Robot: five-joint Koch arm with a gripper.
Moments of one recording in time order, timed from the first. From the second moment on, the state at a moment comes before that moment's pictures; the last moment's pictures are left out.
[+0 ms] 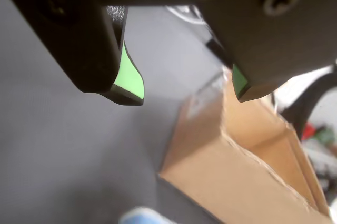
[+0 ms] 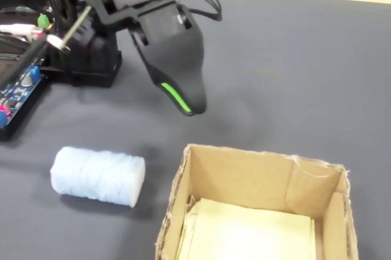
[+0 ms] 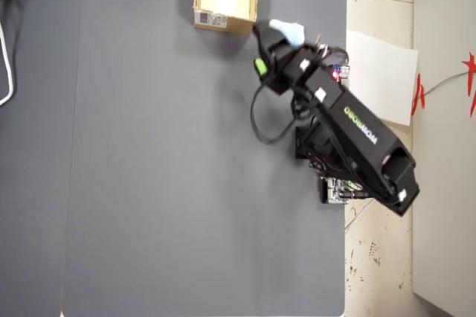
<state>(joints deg) 51.0 120.8 136.4 32.9 71.5</state>
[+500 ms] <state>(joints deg) 67.3 108.5 127.4 48.5 71.7</state>
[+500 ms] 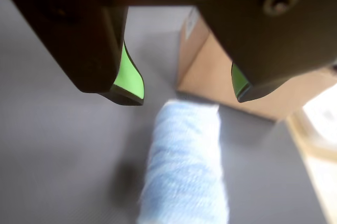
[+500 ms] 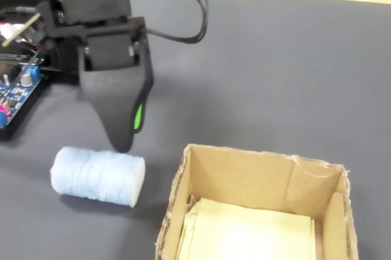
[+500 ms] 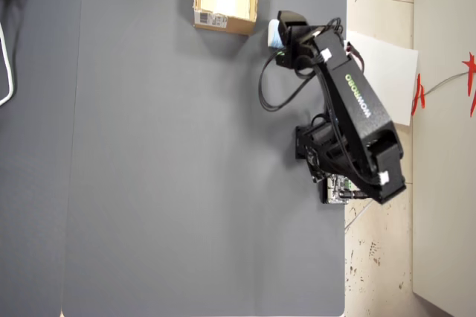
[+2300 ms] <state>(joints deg) 62.4 111.7 136.3 0.2 86.2</state>
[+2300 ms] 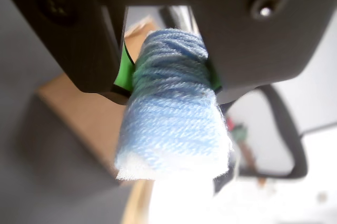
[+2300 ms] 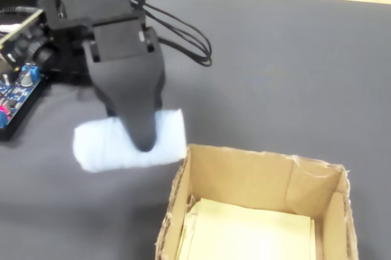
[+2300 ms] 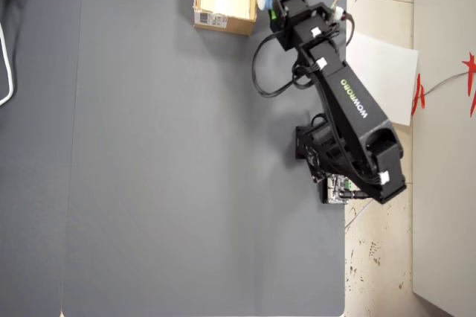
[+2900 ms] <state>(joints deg) 49.0 93.0 113.9 4.4 84.0</state>
